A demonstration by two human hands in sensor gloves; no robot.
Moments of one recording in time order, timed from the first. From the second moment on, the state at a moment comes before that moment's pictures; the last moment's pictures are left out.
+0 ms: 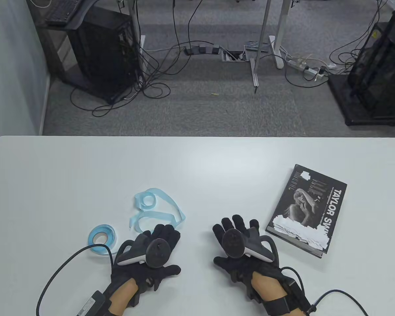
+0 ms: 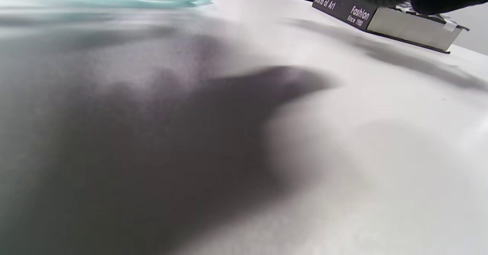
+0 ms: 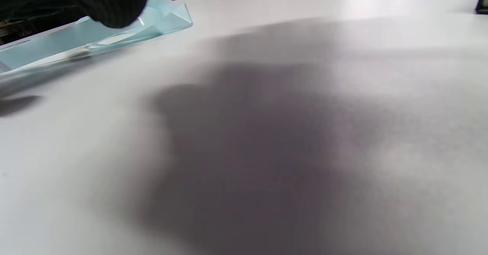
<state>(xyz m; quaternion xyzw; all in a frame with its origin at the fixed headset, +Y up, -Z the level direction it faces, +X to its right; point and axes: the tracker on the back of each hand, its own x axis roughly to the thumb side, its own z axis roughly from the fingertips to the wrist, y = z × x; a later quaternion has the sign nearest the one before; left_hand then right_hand) -0.162 -0.769 -0.294 -0.22 -0.29 0.04 0.93 0.092 -0.754 -0.307 0.18 0.16 0.97 0.07</state>
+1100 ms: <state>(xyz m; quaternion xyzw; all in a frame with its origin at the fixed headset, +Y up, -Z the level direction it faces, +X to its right) -0.164 -0.765 -0.293 -0.20 -0.29 0.05 0.93 0.264 -0.766 -0.346 -0.12 0.12 0.95 0.26</state>
